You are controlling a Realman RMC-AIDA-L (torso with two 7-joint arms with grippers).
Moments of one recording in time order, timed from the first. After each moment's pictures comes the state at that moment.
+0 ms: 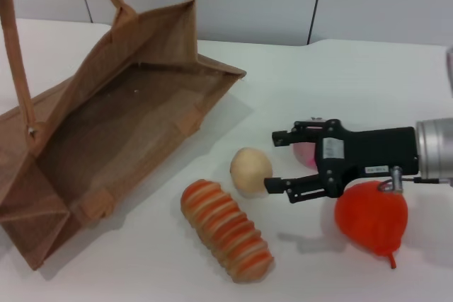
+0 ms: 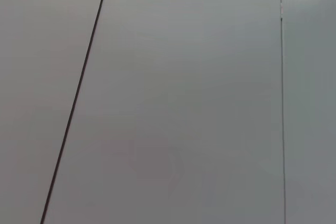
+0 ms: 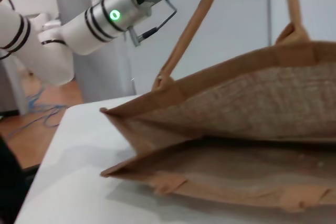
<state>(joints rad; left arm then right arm) -0.47 -2.03 0.22 0.49 -1.73 -1.68 2.04 0.83 2.02 -0.58 -0.30 -2.21 -1.53 1.12</state>
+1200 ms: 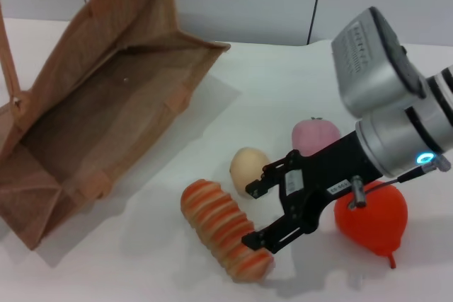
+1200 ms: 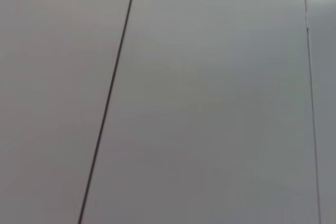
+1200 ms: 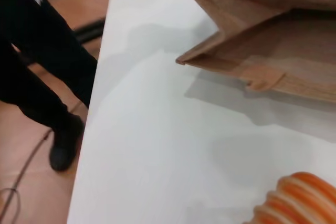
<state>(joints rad) -0.52 -2.01 0.17 0.50 -1.73 -1.62 2.02 0.74 2.03 -1.51 -1.05 -1.98 -1.52 1.97</state>
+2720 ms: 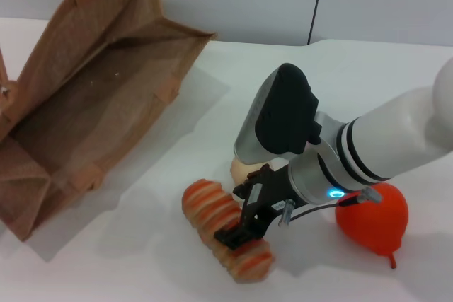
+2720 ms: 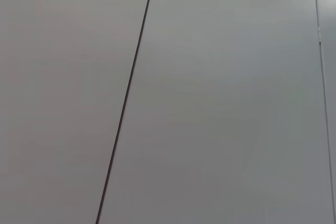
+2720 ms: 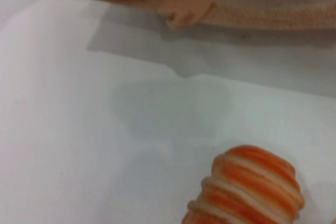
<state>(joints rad) -0.54 -2.00 0.10 0.50 -1.72 -1.62 2.02 0.76 2.02 -2.03 -1.09 -2.11 -1.00 2.45</state>
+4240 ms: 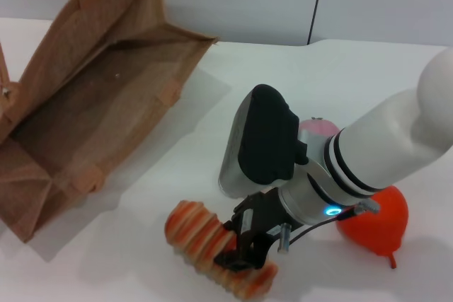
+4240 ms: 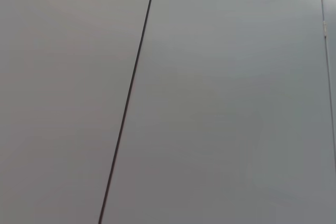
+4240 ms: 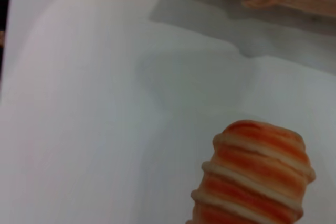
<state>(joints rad) -0.54 -2.00 0.11 0.50 -1.72 -1.60 2.02 0.78 2.02 -2.07 -1.16 -2.10 -1.12 2.43</state>
